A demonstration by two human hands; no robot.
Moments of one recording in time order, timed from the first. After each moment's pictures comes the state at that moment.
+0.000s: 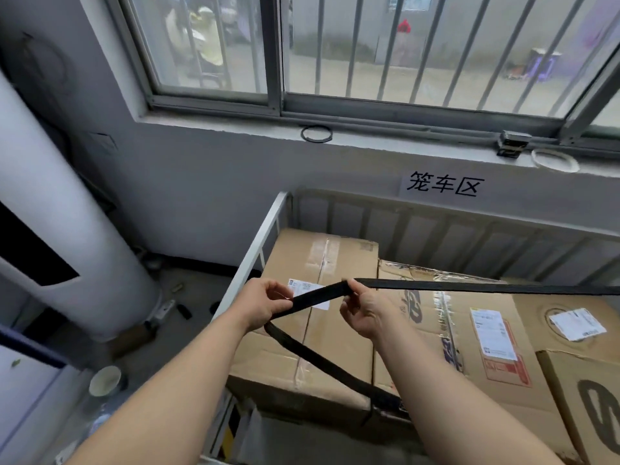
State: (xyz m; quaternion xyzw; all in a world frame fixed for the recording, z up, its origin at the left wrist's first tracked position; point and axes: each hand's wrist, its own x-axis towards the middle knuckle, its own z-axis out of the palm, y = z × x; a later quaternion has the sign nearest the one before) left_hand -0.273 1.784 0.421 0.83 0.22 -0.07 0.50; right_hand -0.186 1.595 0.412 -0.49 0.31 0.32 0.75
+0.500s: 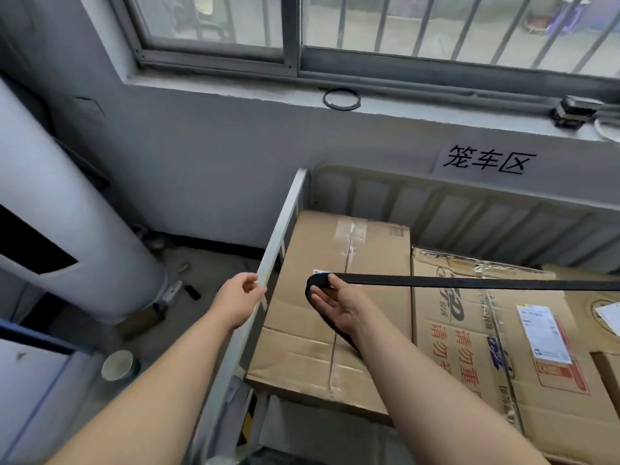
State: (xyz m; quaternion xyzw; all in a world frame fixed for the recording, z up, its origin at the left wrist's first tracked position) left_hand -0.258 1.894 0.361 0.83 0.32 -0.05 0.46; right_hand -0.170 1.718 0.354 -0.48 0.31 0.35 0.74
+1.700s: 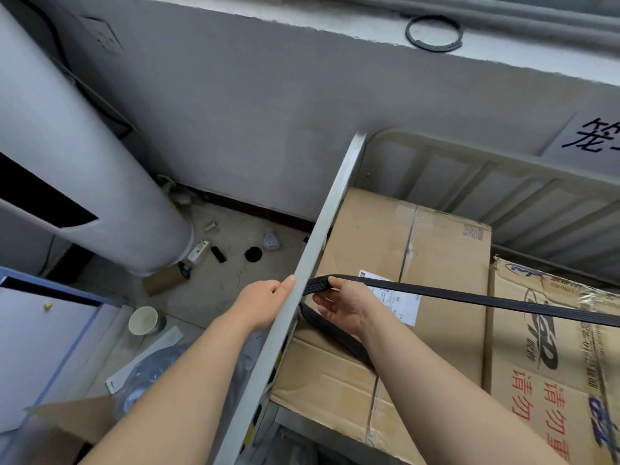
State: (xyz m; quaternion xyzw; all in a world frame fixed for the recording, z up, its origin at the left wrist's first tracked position) left_hand -0.212 1.954 0.277 0.87 0.29 -0.21 0.35; right_hand -0.121 1.814 0.267 -0.55 0.29 0.49 0.61
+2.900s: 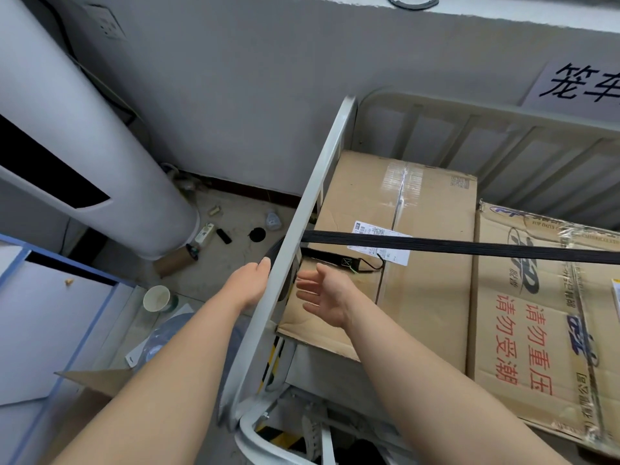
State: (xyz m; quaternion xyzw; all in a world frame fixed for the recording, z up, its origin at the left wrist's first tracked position) left_hand -0.288 1.924 0.288 0.82 0.39 -0.20 0.38; right_hand -0.220 1.784 0.249 -0.55 0.24 0.53 0.60
